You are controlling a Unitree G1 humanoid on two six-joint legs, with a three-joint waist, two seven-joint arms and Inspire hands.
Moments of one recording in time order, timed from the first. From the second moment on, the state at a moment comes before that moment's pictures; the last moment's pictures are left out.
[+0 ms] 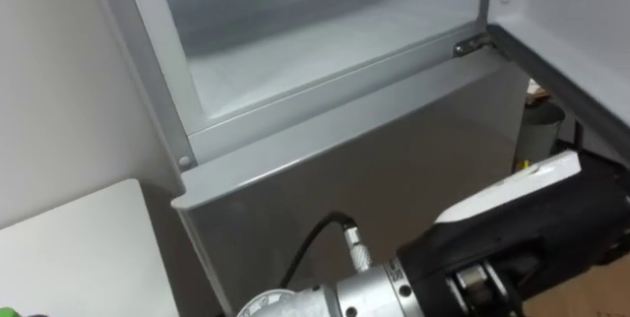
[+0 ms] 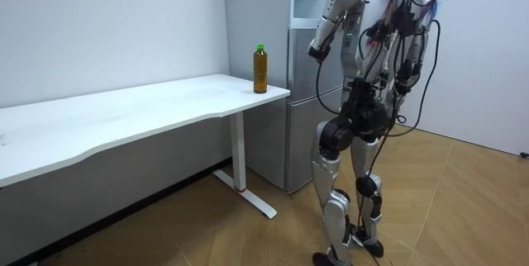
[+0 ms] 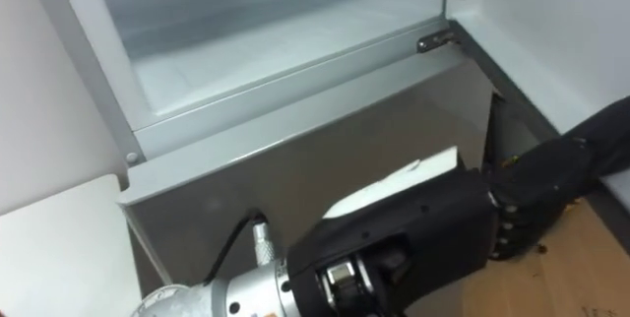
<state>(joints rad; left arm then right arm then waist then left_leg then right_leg) -0.49 0.07 -0.53 -0.39 -0.38 0.17 -0.51 -0.01 -0.24 0.12 1.17 0.31 0.02 0.14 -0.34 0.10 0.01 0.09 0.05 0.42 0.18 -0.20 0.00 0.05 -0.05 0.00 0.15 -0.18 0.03</state>
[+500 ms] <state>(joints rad) -0.55 0.04 -0.54 -0.29 -0.38 0.15 -0.49 -0.01 -0.24 0.11 1.16 0.32 0.02 0.14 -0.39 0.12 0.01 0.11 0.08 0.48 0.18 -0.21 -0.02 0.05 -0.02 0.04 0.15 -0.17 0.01</state>
